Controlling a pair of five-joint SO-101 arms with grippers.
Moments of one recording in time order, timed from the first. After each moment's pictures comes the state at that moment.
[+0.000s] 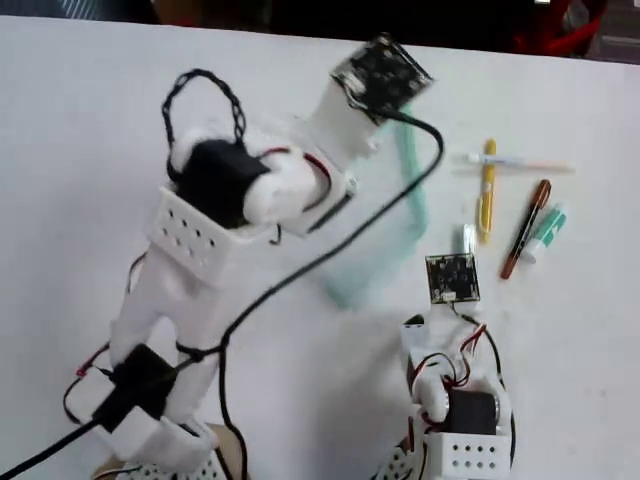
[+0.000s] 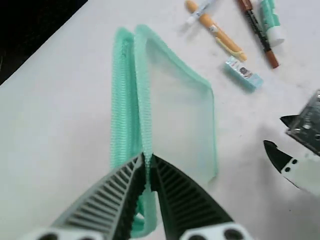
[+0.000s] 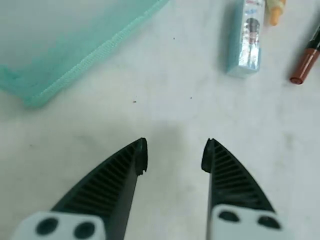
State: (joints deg) left arm 32.5 0.7 -39.6 101.8 -16.2; right arm -0.2 -103.0 95.6 67.6 8.8
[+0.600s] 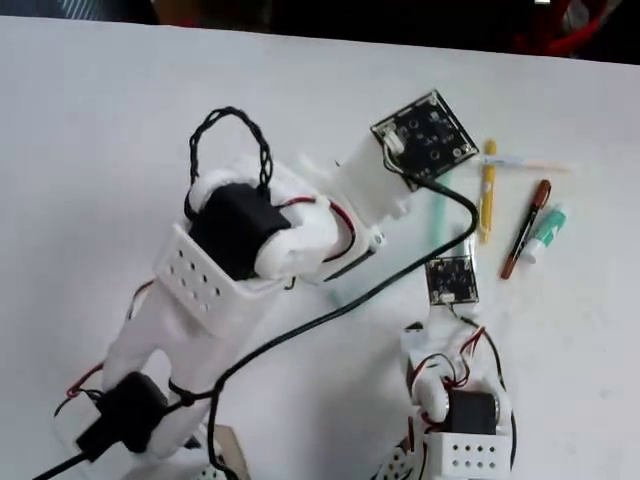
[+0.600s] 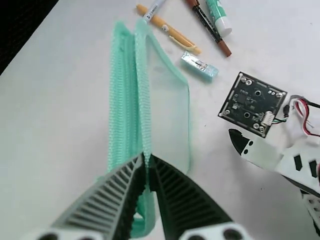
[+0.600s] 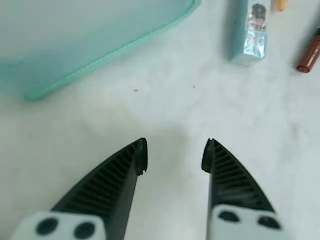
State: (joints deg) left arm 40.6 -4.6 -31.7 101.6 -16.3; right arm -0.2 -103.0 96.4 71.1 8.8
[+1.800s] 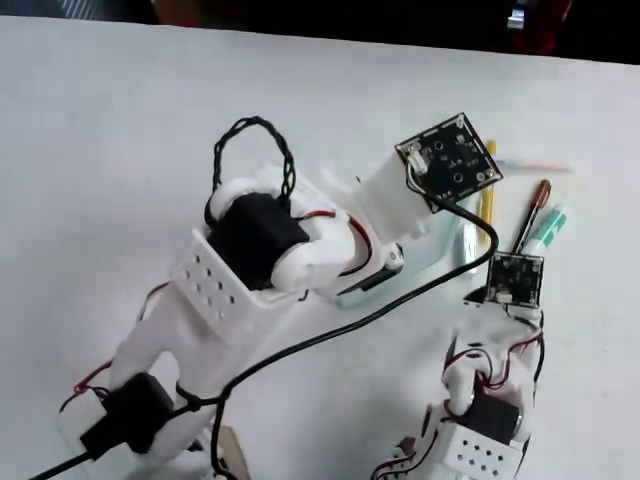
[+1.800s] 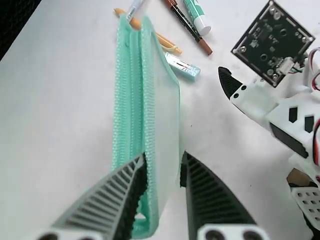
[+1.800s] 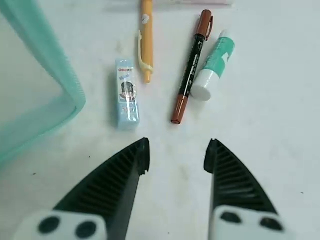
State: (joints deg) left arm 43.7 -4.6 -31.4 101.6 -16.3; right arm 20.0 -103.0 95.7 50.8 16.0
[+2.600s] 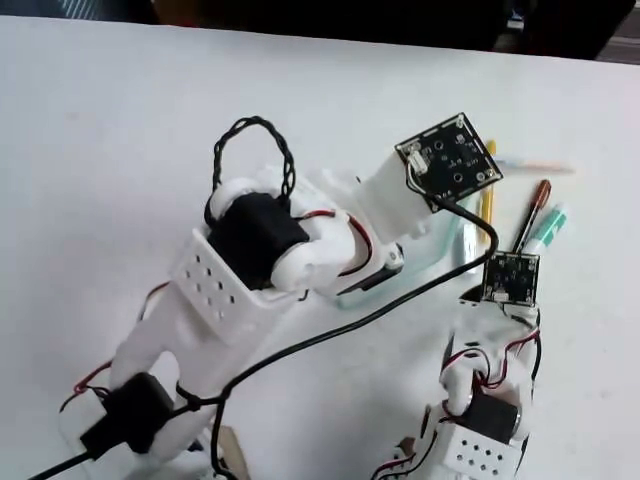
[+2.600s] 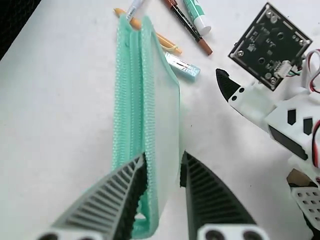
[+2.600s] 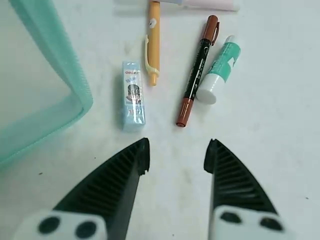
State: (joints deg) left arm 43.7 -4.6 -31.4 101.6 -16.3; right arm 18.7 -103.0 96.5 50.8 16.0
